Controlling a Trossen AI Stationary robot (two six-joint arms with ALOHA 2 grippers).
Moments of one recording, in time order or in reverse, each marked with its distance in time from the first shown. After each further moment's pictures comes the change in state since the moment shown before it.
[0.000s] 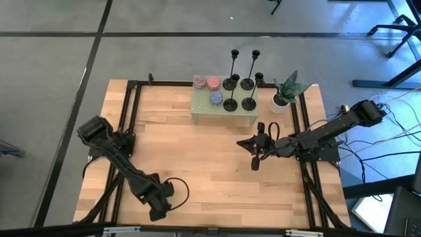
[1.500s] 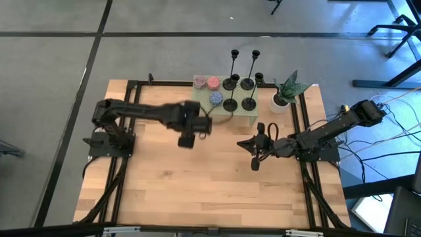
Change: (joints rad) left arm 0.767 -0.014 0.607 -0.590 -0.482 1.317; right arm 0.000 0.000 0.000 -0.051 -0.002 -0.003
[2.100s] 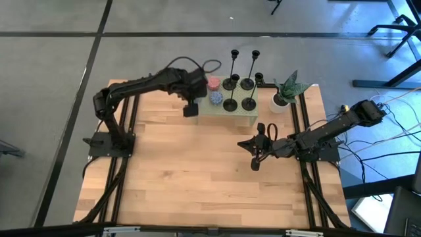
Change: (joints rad) left arm 0.439 -0.005 -0.002 0.171 0.286 0.159; right arm 0.000 0.000 0.000 -0.043 0.000 0.003
